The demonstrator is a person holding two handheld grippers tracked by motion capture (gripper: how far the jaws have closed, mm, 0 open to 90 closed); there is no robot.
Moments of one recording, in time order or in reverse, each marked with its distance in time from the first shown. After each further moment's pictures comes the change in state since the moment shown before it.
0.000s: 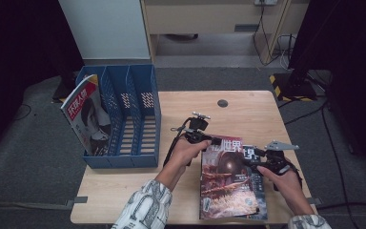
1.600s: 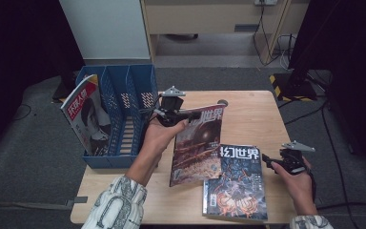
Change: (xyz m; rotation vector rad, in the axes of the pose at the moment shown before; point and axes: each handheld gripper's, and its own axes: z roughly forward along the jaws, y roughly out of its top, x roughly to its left) left arm -0.031 0.038 -0.130 -0.236 0.160 0.189; right arm -0.037 -0.014 -0.023 0.056 -0.362 0.104
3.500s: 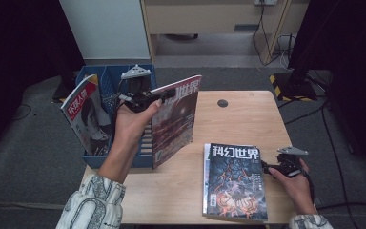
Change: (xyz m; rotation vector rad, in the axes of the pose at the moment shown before) left arm 0.010 0.032 -0.086 -0.169 0.131 -0.031; right arm -0.002 -0.021 0.018 0.066 -0.040 -0.051
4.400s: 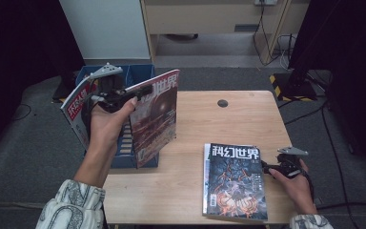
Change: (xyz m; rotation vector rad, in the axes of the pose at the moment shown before) left arm 0.026 0.001 -0.050 -0.043 0.085 -0.024; right arm 0.000 0.000 0.000 0.001 0.000 -0.002
